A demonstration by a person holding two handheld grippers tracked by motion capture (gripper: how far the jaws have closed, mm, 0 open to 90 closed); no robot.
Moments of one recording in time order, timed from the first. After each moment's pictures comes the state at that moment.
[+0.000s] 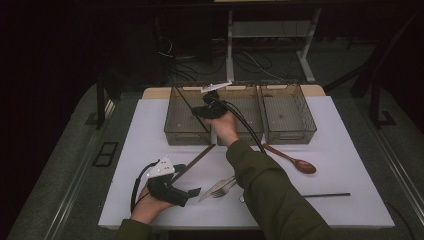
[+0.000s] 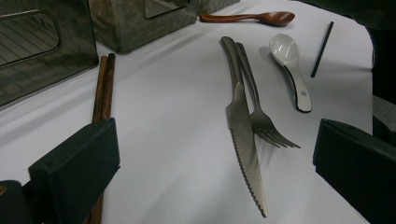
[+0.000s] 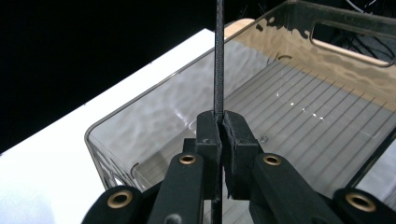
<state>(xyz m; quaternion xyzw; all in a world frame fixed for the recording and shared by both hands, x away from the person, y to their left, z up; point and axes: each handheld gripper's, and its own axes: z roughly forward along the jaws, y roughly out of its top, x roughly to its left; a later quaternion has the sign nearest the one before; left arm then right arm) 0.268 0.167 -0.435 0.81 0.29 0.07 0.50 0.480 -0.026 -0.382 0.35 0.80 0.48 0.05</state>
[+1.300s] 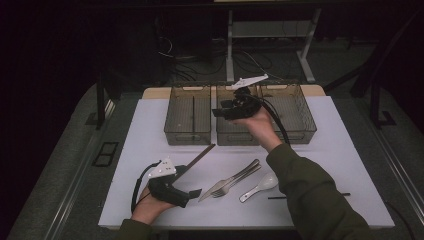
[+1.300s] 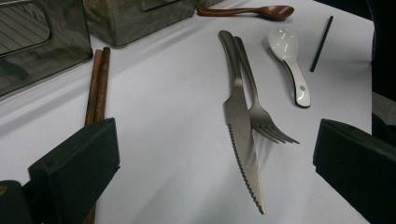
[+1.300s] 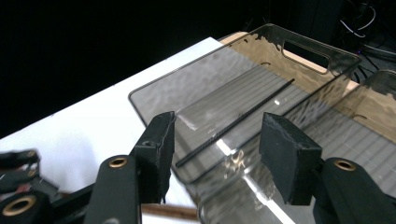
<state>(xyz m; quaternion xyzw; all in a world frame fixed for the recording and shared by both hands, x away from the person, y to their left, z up) 0.268 0.164 -0.437 0.82 0.29 0.07 0.50 0.440 -0.114 -0.332 0.31 0.81 0.49 0.07</state>
